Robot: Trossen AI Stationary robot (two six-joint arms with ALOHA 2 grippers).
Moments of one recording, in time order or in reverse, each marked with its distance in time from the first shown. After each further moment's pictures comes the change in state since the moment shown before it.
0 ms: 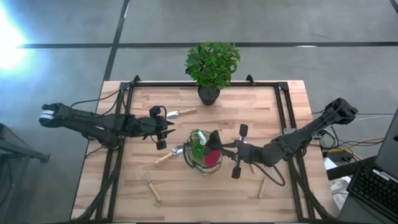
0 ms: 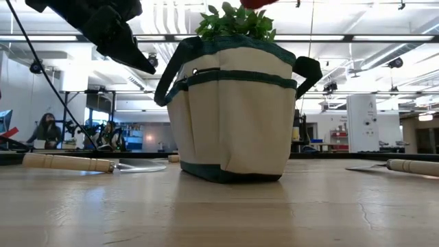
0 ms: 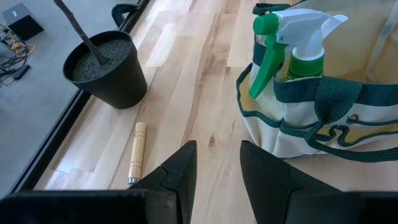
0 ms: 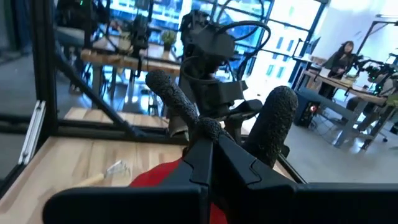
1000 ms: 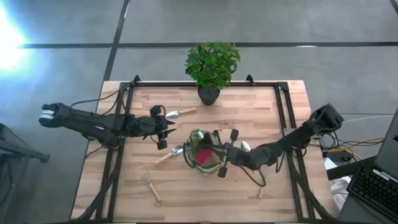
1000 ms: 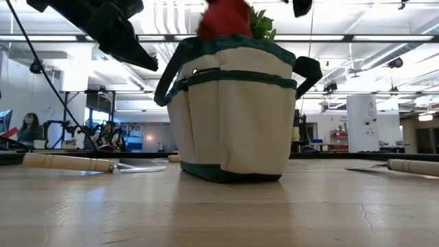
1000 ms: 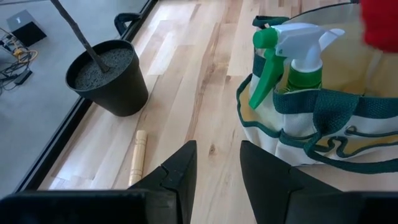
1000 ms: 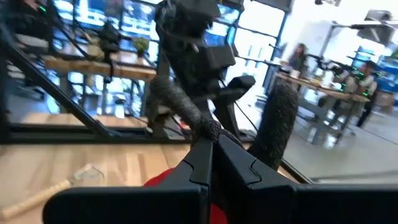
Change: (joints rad) left arm 0.000 0.000 0.000 0.034 -0.004 0.010; right arm -0.048 0.251 -0.119 0.457 0.082 -0.048
